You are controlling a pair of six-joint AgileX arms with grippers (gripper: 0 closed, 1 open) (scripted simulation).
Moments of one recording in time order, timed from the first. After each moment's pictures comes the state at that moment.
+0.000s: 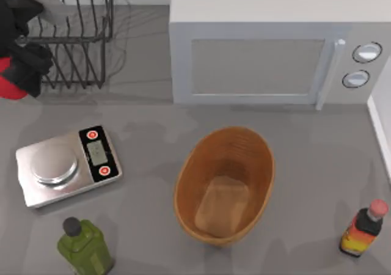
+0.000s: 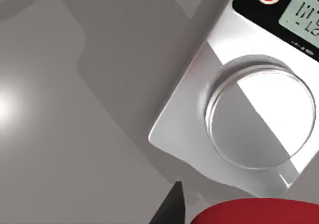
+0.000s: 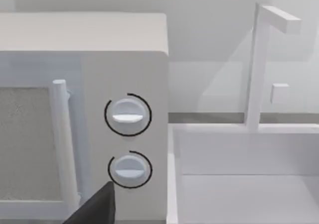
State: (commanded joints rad) left arm -0.08 1.96 1.81 -1.41 0.07 0.60; right arm 0.00 0.00 0.00 0.00 0.00 0.00
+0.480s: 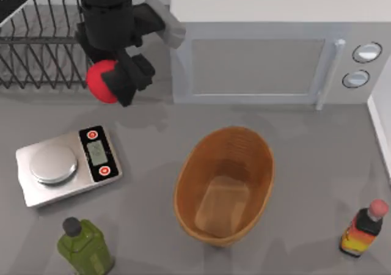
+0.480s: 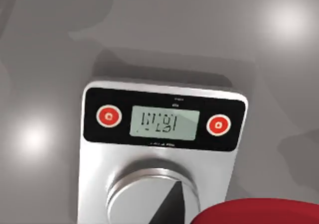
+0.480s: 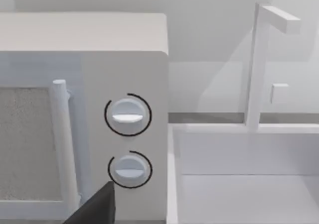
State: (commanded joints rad) left arm -0.45 2.18 2.14 -1.62 0.01 0.64; right arm 0.00 0.00 0.00 0.00 0.00 0.00
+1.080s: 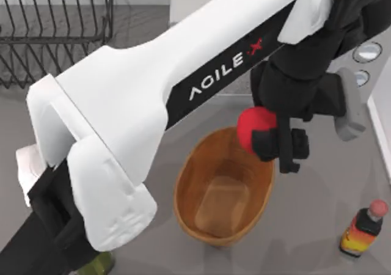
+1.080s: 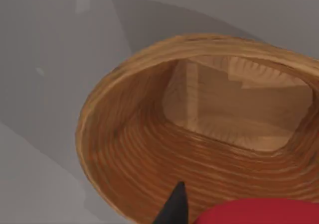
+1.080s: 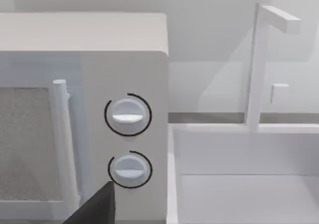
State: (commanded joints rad) left arm -0.96 2.43 2.56 -1.85 -0.09 0.70; right arm 0.00 0.00 0.00 0.00 0.00 0.00
